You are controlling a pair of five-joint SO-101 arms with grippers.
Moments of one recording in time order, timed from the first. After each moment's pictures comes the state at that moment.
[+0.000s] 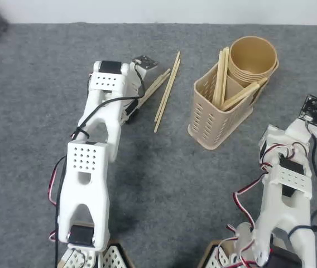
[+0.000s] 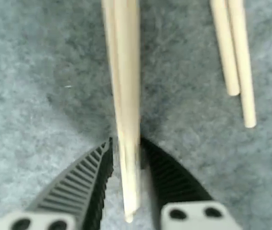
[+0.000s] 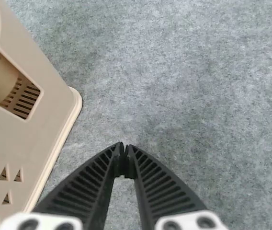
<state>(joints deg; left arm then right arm) 1.8 59.5 -50.8 98.7 -23.8 17.6 -28.7 63.2 16.9 -6.4</state>
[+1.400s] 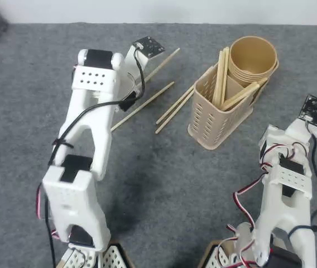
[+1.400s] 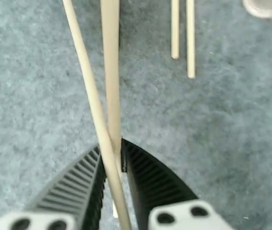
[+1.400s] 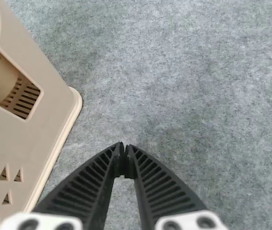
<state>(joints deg) 3.9 23.9 -26.1 98.8 -29.5 17.6 -28.7 63.2 16.9 -6.4</state>
